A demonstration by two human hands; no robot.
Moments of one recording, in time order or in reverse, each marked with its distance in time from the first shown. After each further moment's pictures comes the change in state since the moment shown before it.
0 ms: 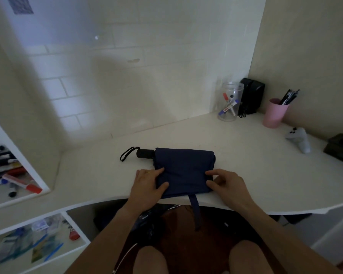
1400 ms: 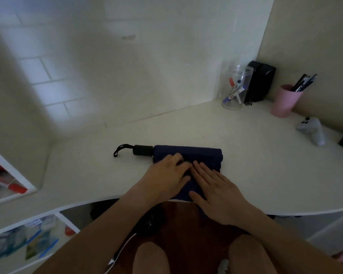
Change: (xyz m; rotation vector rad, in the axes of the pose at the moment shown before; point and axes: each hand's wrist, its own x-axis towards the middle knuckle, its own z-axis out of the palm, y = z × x) left_hand 0.033 0.035 -0.001 0.470 -0.114 0.439; right_hand -0.007 -0.017 0.039 -0.663 -0.325 -0.338
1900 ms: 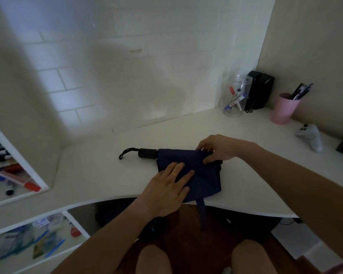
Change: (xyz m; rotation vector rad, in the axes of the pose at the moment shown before) left_hand -0.028 0.006 0.022 0.019 -0.025 0.002; right_hand 0.108 0.069 -0.095 0.193 -0.290 -0.027
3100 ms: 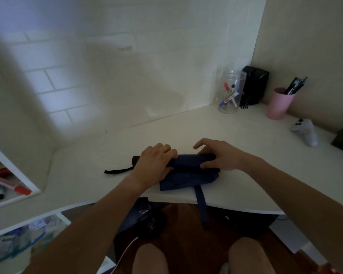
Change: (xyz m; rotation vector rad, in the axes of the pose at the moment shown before) left_hand 0.047 -0.035 -0.032 0.013 0.274 0.054; right_hand -0.034 0.018 0.029 0.230 0.172 -0.119
